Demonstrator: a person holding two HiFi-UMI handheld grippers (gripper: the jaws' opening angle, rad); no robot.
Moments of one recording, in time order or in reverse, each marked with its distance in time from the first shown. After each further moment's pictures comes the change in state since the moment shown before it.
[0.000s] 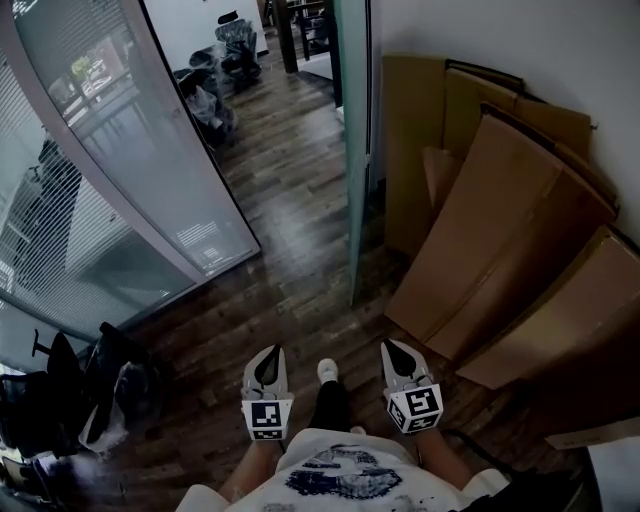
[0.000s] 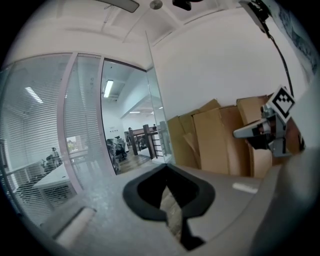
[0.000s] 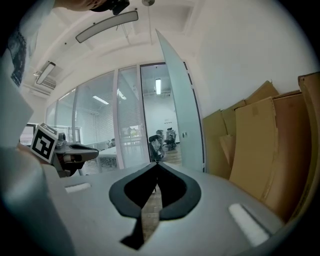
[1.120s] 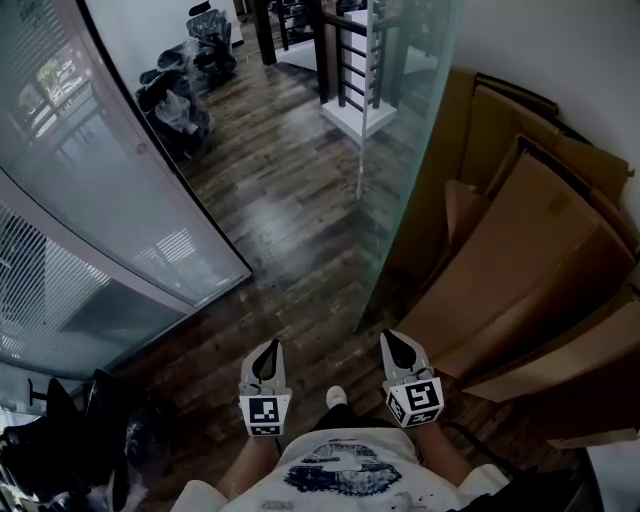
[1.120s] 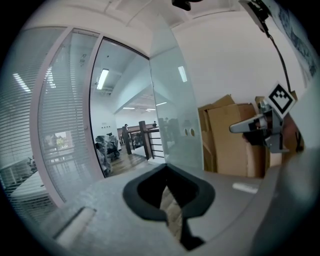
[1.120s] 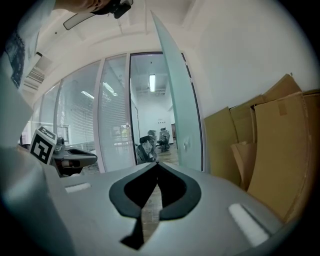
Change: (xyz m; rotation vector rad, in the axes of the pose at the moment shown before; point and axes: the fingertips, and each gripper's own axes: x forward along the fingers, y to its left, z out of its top) left arm 0.209 0.119 0.013 -0.015 0.026 -0.093; right arm 0.218 -0.050 0.060 0.001 0.008 -0.082
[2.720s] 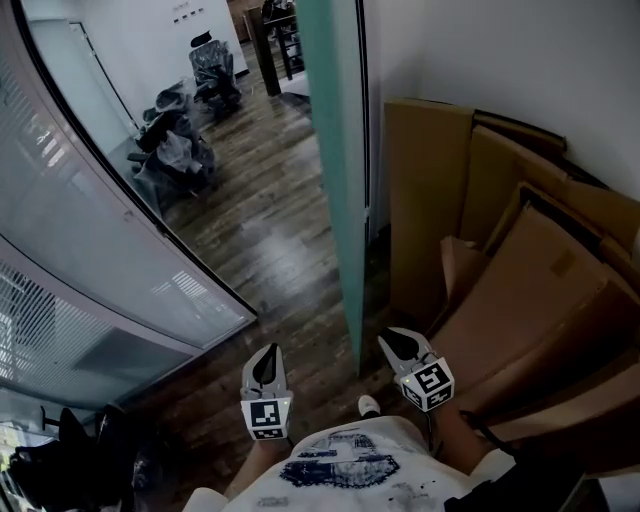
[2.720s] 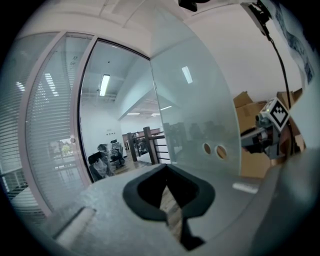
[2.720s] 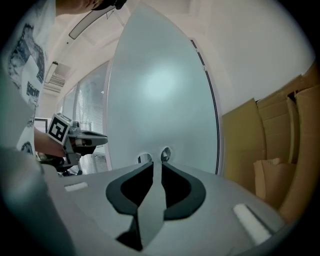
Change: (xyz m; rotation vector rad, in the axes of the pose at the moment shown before) left arm 0.141 0.019 0.076 0.016 -0.053 0.084; right arm 0.128 -0.111 0.028 -0.095 0.046 0.271
